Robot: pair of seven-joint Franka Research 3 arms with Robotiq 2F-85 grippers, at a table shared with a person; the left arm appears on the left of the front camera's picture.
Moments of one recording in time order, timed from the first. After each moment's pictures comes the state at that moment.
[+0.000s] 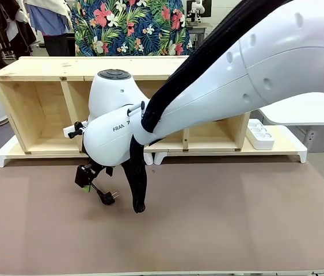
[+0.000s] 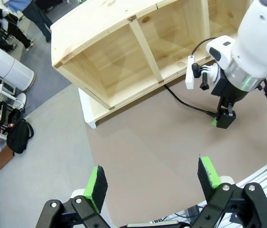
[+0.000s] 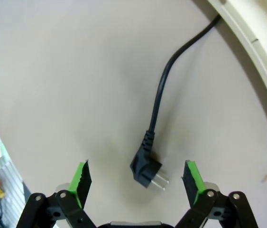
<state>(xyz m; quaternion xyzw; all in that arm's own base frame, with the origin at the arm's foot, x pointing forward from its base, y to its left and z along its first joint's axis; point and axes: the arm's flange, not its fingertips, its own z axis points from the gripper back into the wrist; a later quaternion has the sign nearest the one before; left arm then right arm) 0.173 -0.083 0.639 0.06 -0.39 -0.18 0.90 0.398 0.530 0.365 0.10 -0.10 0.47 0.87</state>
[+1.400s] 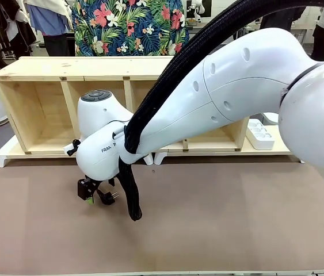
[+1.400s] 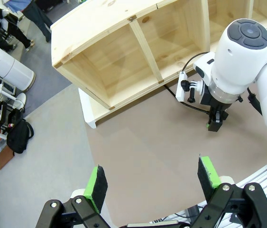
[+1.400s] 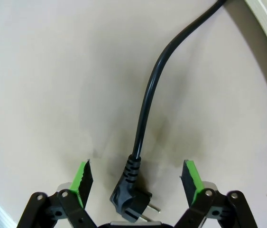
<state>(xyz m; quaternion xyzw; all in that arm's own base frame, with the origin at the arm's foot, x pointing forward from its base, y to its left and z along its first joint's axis) 0.173 -0.083 0.639 0.06 -0.39 -0.18 0.90 0.414 0.554 0.310 0.04 -0.07 0.46 0.88</state>
